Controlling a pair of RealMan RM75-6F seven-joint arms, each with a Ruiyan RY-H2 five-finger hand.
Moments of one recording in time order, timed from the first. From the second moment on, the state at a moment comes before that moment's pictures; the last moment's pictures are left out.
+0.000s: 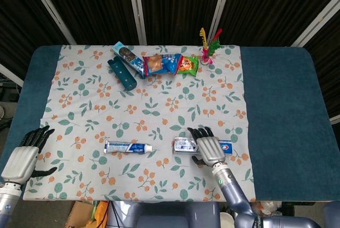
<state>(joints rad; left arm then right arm) -0.15 -1.10 0.02 -1.75 1.46 1.32 0.08 0.55 -1.65 0.17 -1.76 -0.94 1.08 -0.63</state>
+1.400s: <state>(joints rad) -0.21 -1.11 -0.02 -1.79 1.36 1.23 0.19 0.41 -1.40 0.08 -1.97 -1.28 1.29 -0.25</state>
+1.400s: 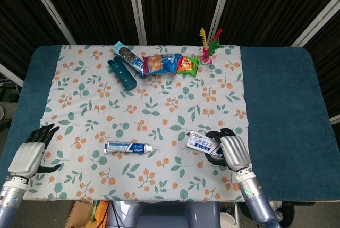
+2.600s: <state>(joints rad) -0.58 -1.63 -0.11 -1.62 0.98 1.09 0.73 0.35 -1.30 0.10 -1.99 -1.38 1.30 -0.11</state>
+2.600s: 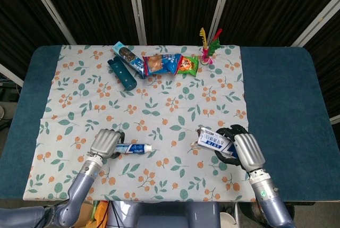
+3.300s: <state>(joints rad) -0.68 -1.49 -0.16 -1.56 1.24 1.06 0.55 0.36 -1.31 0.16 -1.99 -1.32 1.29 -0.10</state>
